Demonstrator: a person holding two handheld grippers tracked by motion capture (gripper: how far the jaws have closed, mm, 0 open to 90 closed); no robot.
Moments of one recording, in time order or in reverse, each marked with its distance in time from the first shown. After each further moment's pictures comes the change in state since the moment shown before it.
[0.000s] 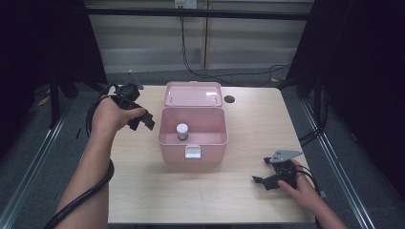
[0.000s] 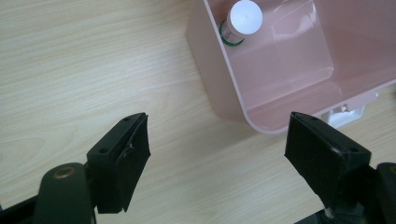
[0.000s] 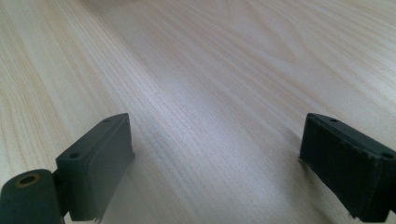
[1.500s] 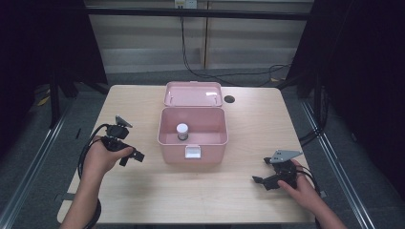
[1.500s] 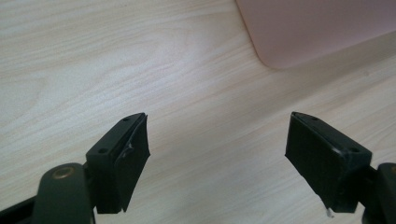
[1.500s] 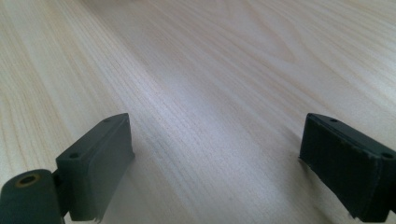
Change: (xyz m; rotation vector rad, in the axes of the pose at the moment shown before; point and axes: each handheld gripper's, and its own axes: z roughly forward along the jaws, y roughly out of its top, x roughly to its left) left arm 0.042 -0.084 0.077 -0.042 -0.035 0.024; right arm 0.000 0.000 0.000 0.001 -0.002 0.001
